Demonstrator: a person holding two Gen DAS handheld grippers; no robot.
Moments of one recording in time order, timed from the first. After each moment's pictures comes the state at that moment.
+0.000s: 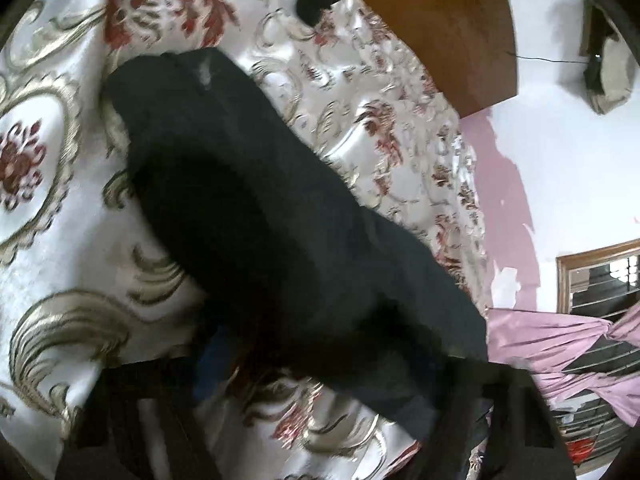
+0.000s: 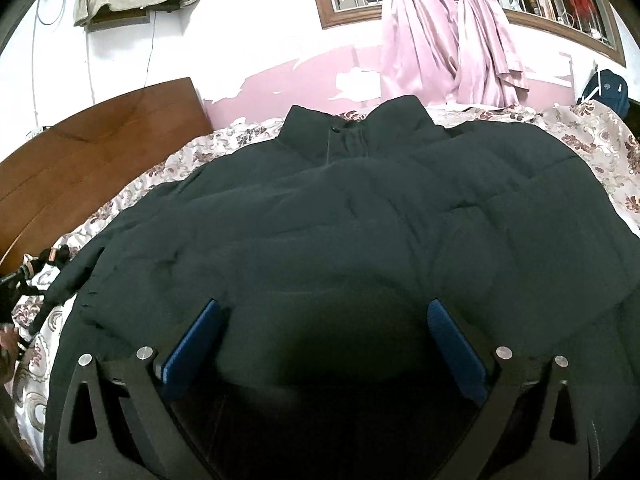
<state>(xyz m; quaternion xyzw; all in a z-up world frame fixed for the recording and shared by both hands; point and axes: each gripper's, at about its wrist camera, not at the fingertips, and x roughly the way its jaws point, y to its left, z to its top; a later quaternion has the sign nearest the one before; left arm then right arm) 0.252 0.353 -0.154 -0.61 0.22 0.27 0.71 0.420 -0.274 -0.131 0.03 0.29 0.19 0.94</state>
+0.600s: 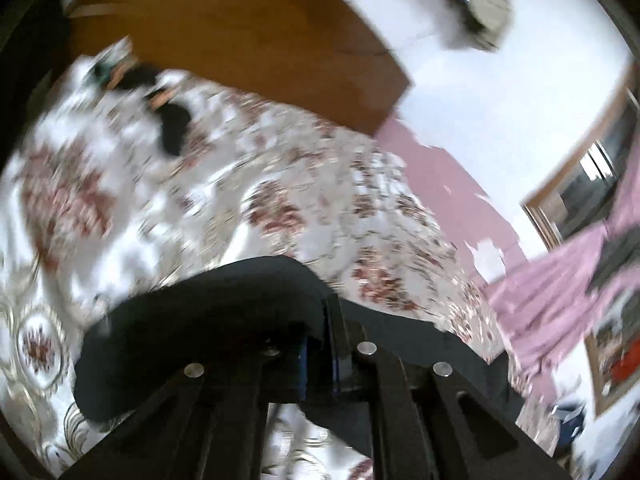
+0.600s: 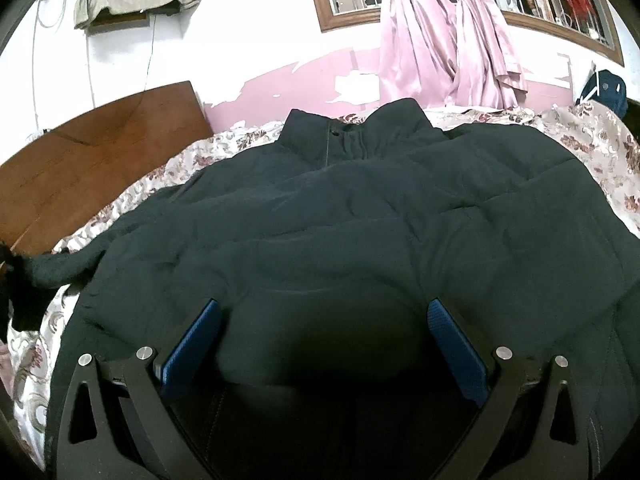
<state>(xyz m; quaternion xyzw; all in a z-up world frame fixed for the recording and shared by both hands) 0.278 0.335 -0.014 -0.41 0.18 0.26 0.86 0.421 -0.278 -0.128 0.05 0.29 0.19 0.94</state>
